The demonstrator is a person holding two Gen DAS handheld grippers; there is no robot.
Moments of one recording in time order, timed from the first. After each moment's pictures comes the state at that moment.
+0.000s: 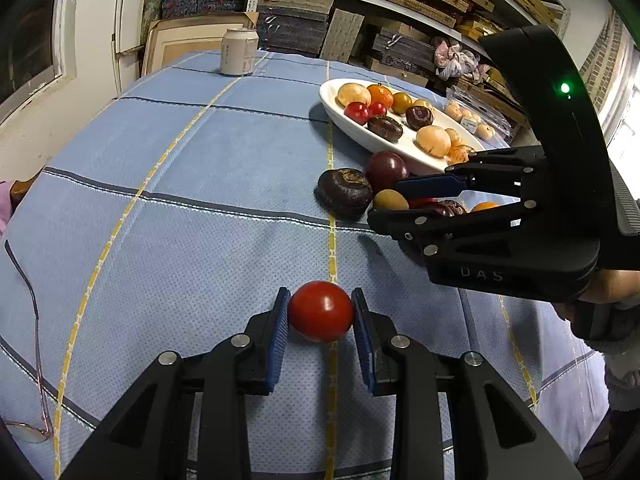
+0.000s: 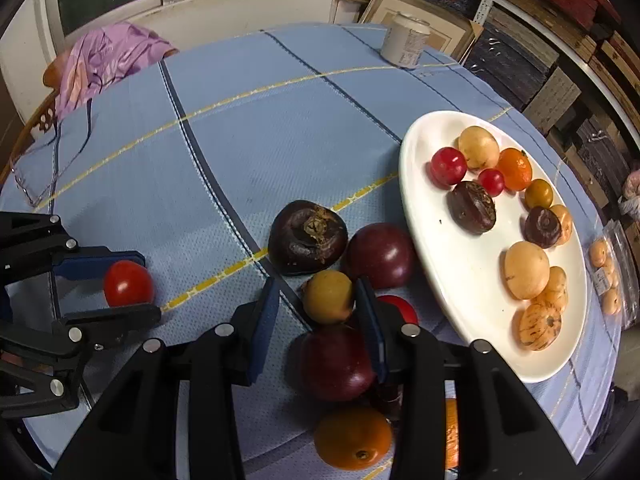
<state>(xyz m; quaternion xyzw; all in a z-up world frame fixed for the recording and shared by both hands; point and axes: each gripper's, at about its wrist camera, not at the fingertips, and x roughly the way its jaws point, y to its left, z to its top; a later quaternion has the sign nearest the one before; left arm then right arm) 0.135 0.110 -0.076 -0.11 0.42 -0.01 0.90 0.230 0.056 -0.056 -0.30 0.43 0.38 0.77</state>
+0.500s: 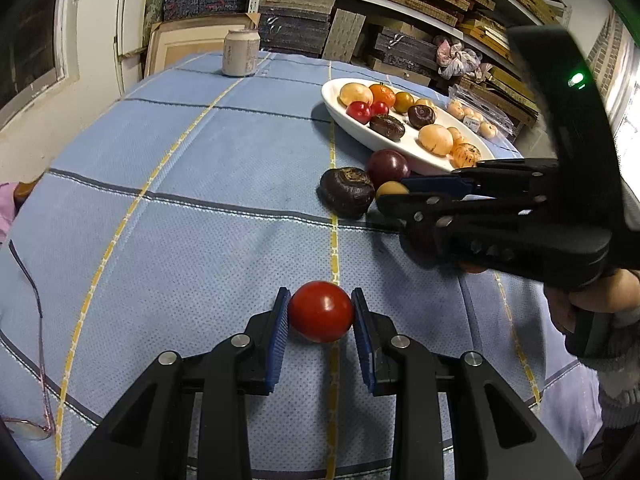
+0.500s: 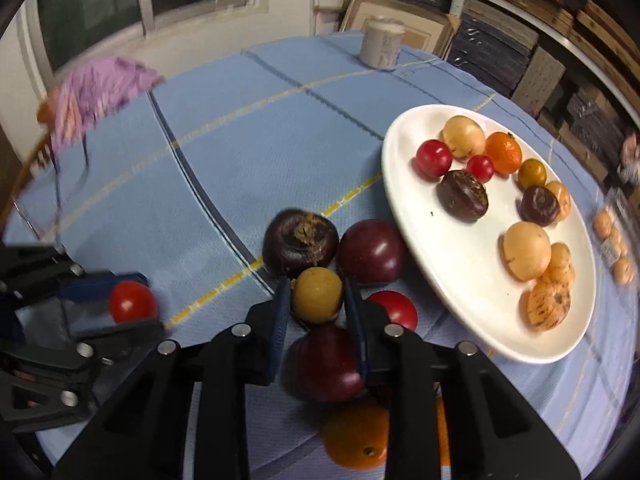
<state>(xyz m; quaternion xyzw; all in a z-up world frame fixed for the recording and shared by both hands) 0.133 0.106 -0.074 -0.10 0.42 0.00 0.90 0.236 0.031 -0.046 -0.18 0.42 0.38 0.80</state>
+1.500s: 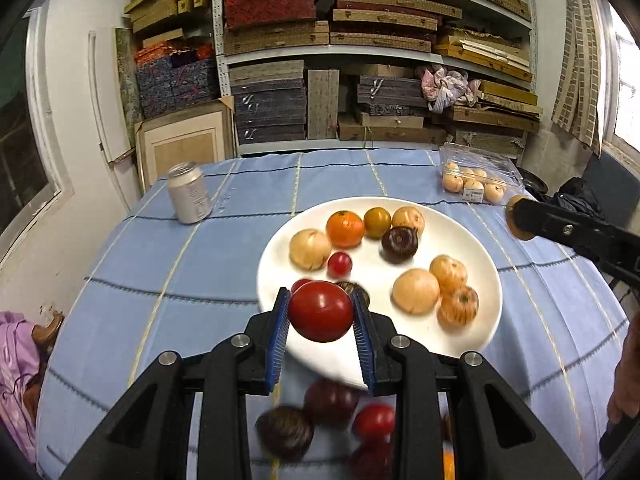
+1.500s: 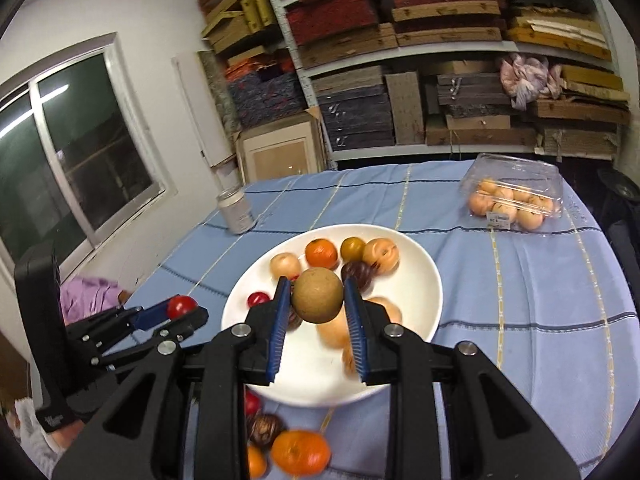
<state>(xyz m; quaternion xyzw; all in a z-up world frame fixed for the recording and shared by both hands) 0.282 0.033 0.001 0.02 0.33 0.02 0.94 0.309 -0.134 0.039 0.08 0.31 0.27 0.91</state>
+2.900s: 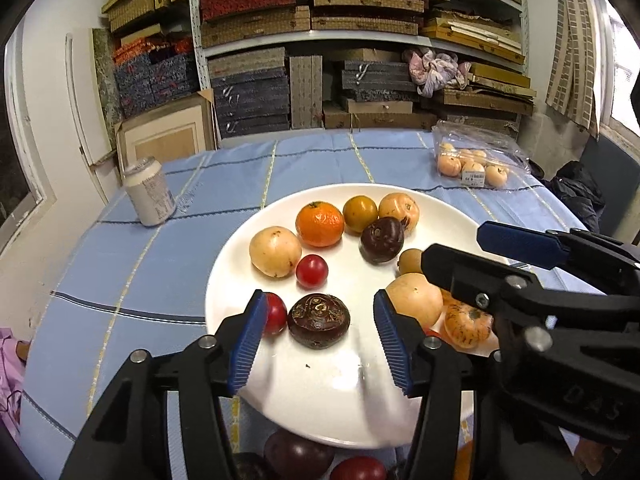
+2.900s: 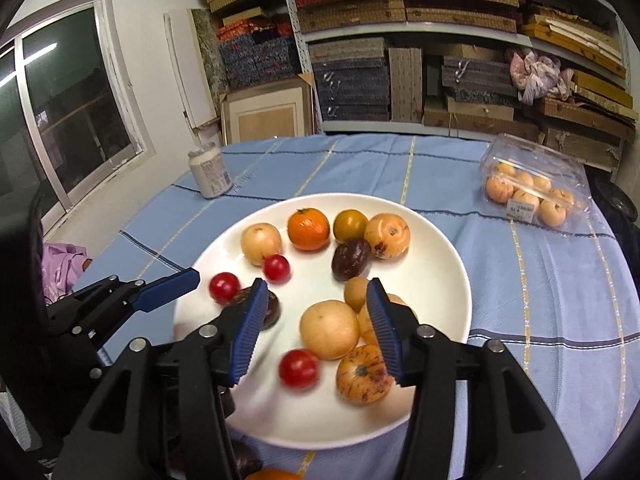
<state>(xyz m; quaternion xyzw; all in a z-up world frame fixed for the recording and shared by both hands) 0.322 0.017 -0.031 0.03 0.34 0.00 0.94 0.333 -0.090 0.001 0.02 0.34 0.25 0.91</state>
